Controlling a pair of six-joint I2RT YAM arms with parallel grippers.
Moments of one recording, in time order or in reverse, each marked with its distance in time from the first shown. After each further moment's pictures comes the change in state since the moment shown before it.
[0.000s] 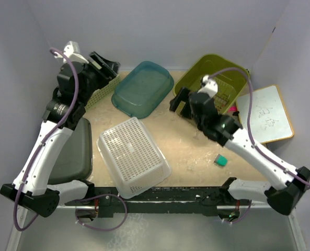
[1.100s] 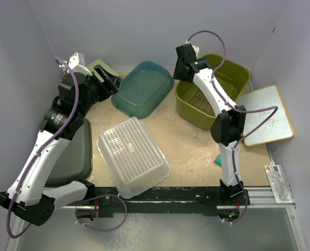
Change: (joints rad) left arm -0.103 -0.080 -0.060 -0.154 -0.022 0.061; right arm -0.413 1.082 1.211 -0.468 -0.177 -0.305
